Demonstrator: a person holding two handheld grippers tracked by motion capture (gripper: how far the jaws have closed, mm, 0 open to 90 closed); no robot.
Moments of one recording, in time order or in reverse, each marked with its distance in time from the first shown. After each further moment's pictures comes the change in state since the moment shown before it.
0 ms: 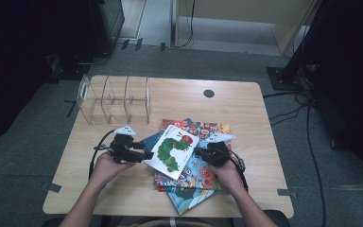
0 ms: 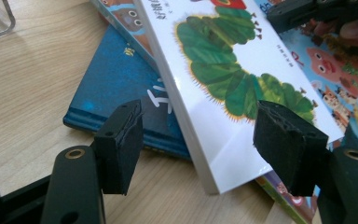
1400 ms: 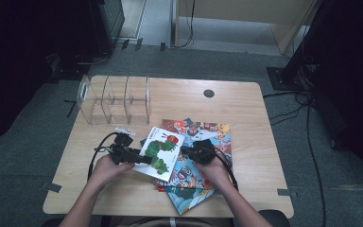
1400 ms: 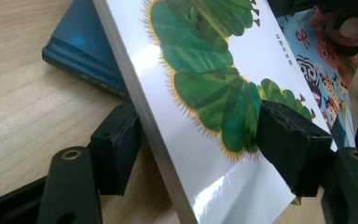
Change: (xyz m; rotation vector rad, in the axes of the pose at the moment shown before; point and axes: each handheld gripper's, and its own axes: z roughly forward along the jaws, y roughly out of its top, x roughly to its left) left arm 0.017 -0.010 0.011 0.143 -0.077 -0.182; right arm 0.023 0.017 0.031 -0.008 0.065 -0.036
